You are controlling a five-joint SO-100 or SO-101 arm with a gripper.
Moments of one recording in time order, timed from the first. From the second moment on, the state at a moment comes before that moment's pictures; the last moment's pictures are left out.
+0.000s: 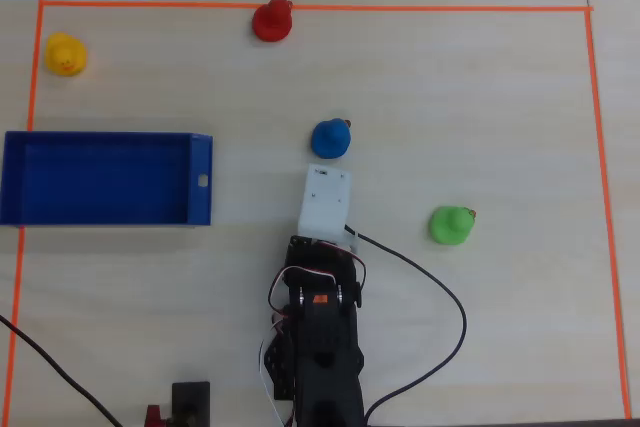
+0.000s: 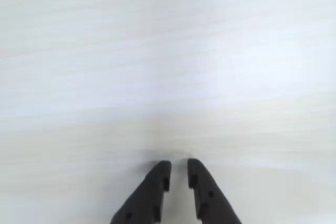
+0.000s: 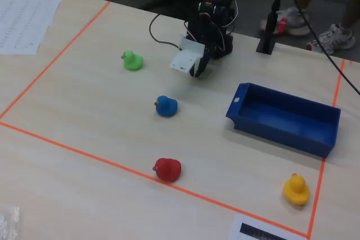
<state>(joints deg) 2.5 190.5 178.4 74.4 -75.4</state>
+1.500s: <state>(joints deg) 18.0 174.0 146.8 79.6 -69.7</state>
